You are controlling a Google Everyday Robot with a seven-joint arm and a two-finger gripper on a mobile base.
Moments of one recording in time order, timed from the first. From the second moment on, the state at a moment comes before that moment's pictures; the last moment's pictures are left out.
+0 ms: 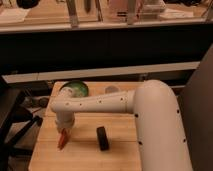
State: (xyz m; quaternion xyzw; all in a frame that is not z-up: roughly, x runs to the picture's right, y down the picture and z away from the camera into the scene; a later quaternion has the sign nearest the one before) arm -0.207 0.227 0.805 -0.24 -0.32 -0.58 0.71
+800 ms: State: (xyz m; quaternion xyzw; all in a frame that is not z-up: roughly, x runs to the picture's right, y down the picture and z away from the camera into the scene) arm -0.156 0.212 0.808 -0.23 -0.33 -0.55 0.73
